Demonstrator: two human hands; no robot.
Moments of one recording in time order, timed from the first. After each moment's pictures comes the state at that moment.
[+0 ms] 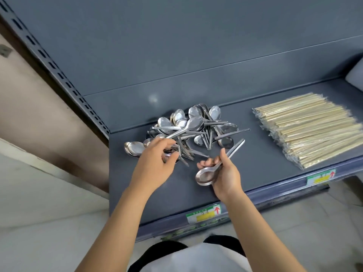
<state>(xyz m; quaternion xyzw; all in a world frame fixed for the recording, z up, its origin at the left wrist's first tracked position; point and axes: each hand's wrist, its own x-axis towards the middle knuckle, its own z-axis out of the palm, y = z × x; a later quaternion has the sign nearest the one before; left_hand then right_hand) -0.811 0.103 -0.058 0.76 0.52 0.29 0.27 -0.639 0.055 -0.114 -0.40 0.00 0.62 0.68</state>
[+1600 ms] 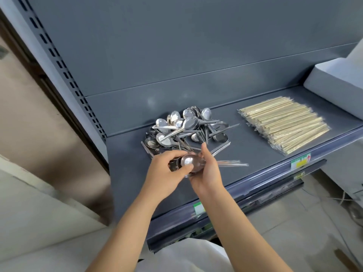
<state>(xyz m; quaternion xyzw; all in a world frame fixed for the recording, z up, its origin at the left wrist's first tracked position) -0.830 0.062 -0.053 0.70 0.46 0.30 0.46 -0.716 0.041 -0.079 -0.40 -0.02 0.59 0.70</state>
